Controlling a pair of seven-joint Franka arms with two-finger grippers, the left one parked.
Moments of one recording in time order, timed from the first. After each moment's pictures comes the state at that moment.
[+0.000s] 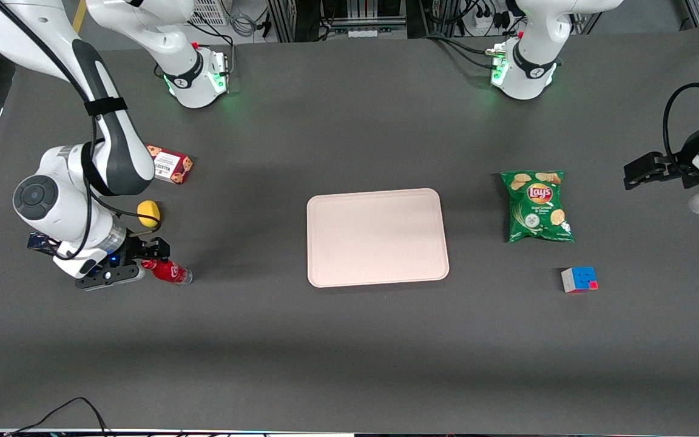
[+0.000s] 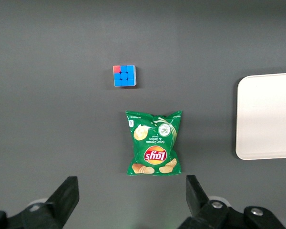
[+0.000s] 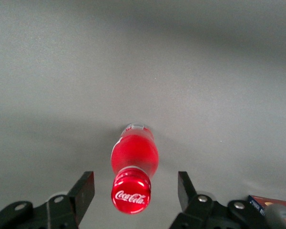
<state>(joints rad) 0.06 0.30 -0.01 -1.98 -0.04 2.34 -0.12</state>
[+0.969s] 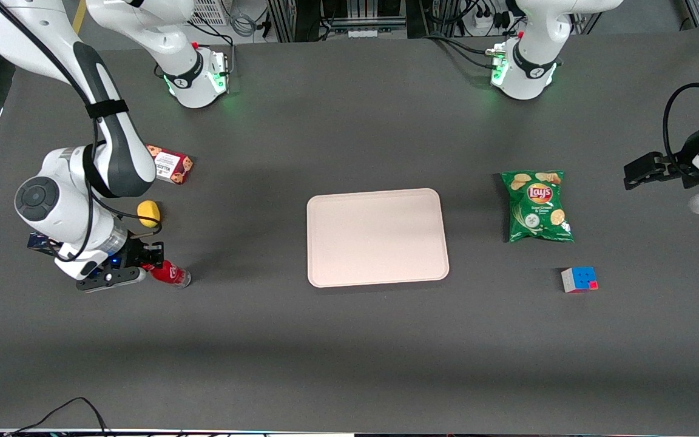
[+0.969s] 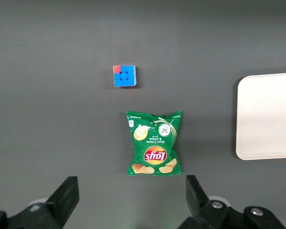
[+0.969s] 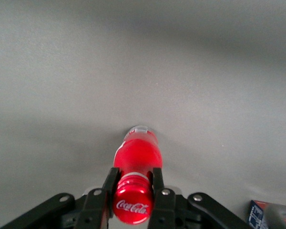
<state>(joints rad) 0.06 0.30 -0.01 -1.97 -0.03 2.35 -0.12</state>
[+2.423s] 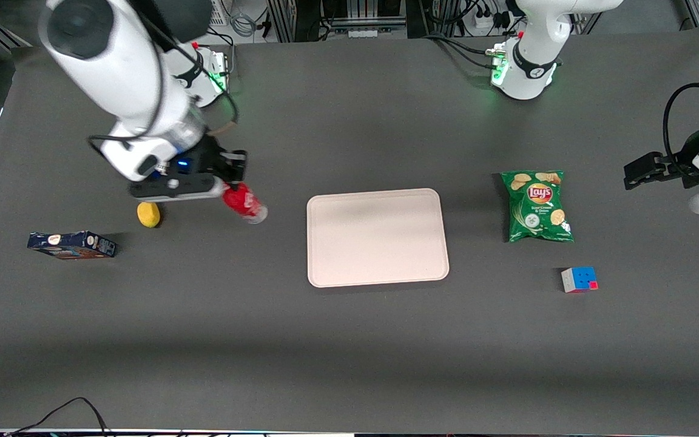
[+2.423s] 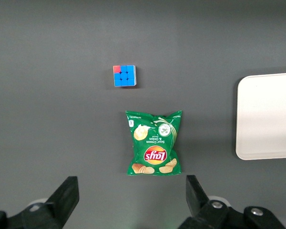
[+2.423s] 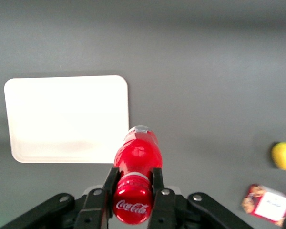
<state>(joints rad) 0.30 0.22 0.25 -1.44 -0.02 1.68 0.53</state>
